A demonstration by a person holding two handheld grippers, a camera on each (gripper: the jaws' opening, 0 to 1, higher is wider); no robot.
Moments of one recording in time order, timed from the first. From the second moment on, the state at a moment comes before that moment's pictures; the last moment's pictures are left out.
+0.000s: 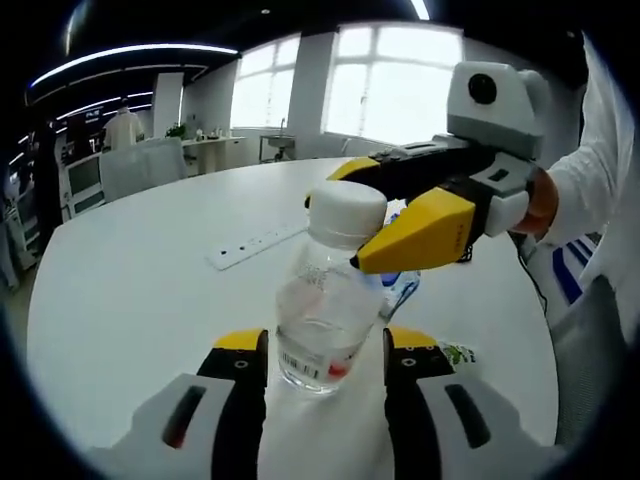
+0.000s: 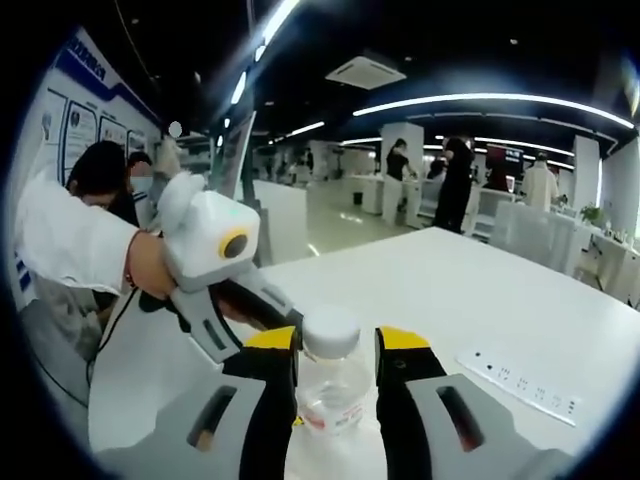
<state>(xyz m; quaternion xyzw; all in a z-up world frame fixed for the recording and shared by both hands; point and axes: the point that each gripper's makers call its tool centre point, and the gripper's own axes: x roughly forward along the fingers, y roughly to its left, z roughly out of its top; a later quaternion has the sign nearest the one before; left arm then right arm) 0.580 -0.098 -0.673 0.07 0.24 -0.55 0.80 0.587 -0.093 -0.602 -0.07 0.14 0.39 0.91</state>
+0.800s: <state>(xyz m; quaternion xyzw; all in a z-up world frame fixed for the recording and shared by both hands) 0.572 -0.089 -0.665 0.07 0.25 -0.54 0.80 0.579 -0.105 -0.603 -0.05 0.16 0.40 0.90</state>
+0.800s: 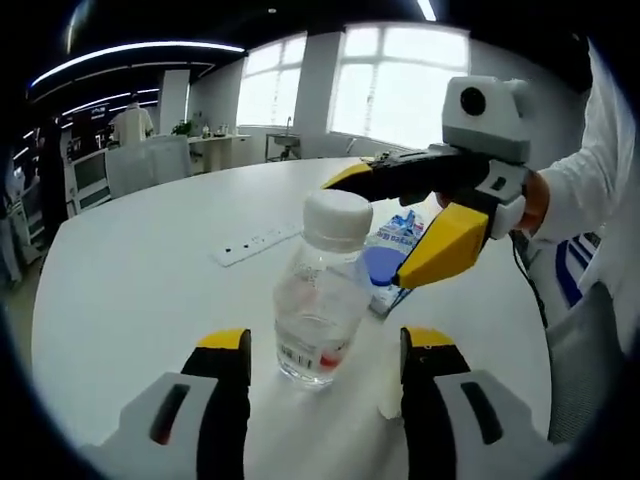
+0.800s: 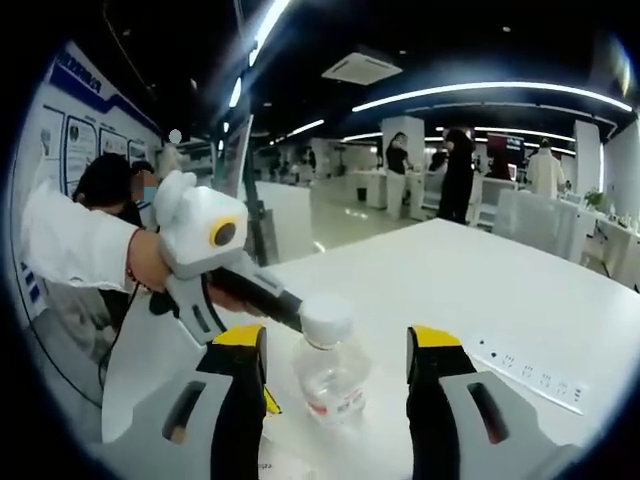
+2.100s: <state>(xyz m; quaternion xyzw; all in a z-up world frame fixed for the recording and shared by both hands) 0.535 -0.057 -0.648 0.04 0.27 -0.50 0.82 0.533 -0.137 -0.621 -0.07 0.20 0.44 0.87</state>
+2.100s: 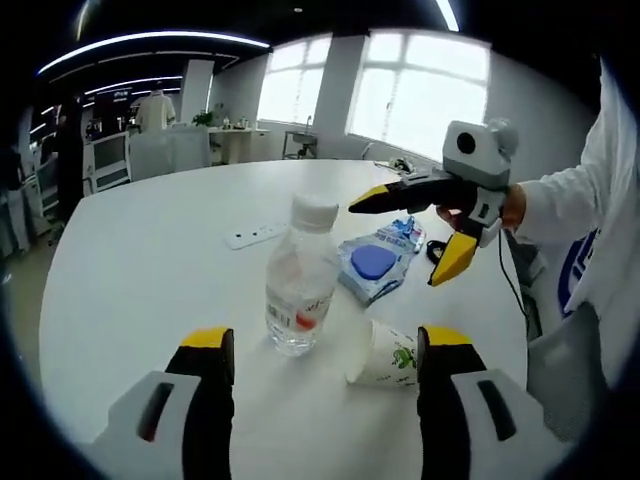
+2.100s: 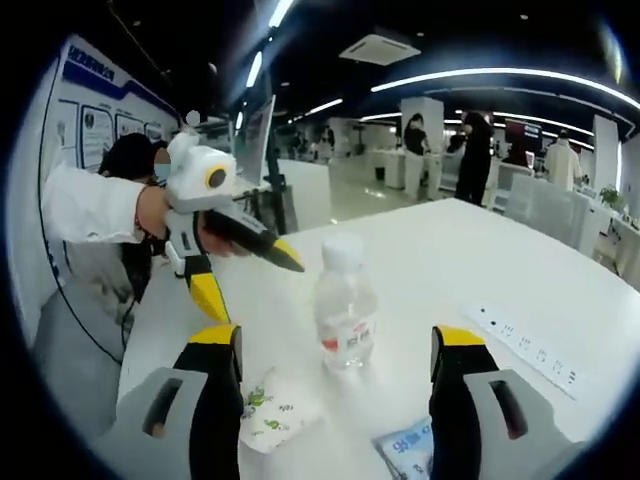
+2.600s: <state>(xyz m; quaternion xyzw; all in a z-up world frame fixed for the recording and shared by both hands) 0.507 -0.046 -0.640 0.03 0.27 -0.49 0.83 0.511 -0.148 -0.627 -0.08 0.23 0.45 0.86</state>
